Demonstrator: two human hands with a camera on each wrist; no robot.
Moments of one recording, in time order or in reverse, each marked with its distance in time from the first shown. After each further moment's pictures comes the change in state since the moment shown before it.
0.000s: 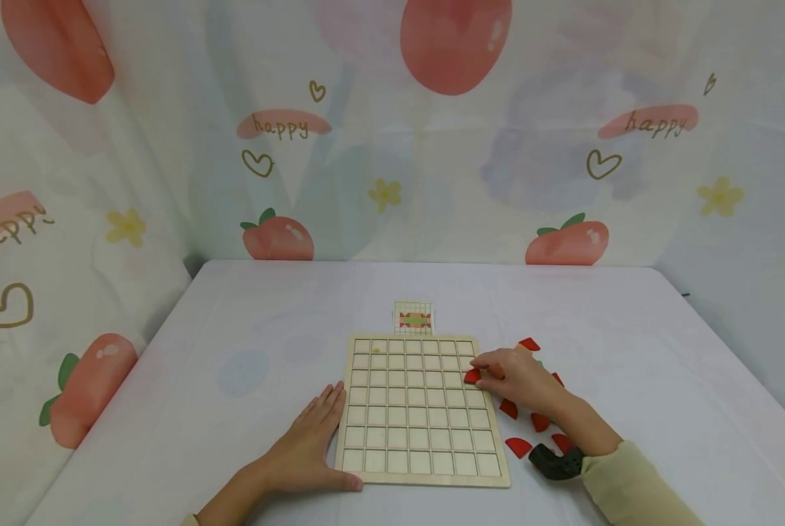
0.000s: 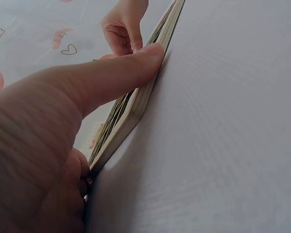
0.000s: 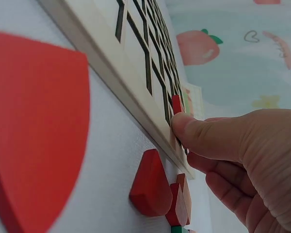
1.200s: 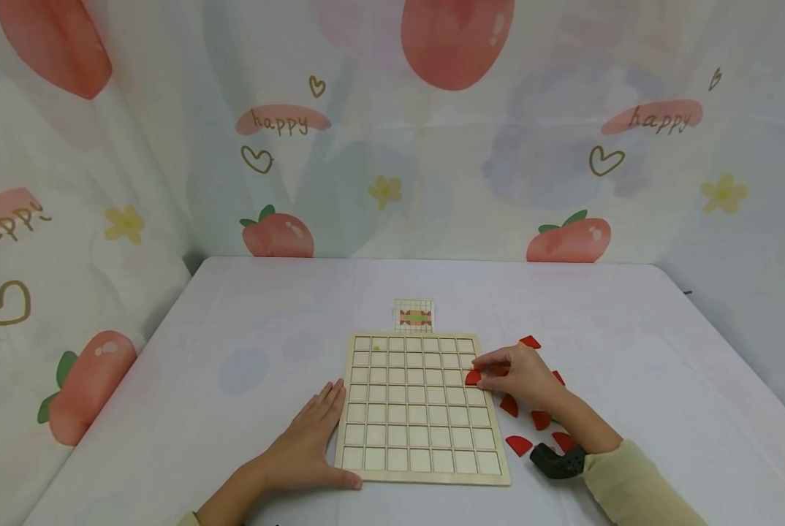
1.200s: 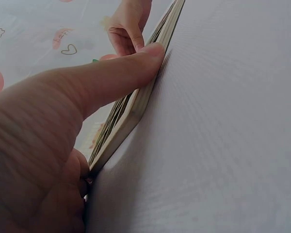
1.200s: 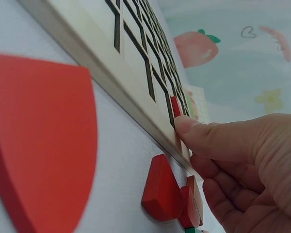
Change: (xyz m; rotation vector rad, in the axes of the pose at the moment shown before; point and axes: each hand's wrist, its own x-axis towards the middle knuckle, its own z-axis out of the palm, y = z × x) left_hand 0.000 0.000 0.001 -0.019 0.015 0.003; right_hand -0.001 0.003 0.005 0.222 0.044 0.293
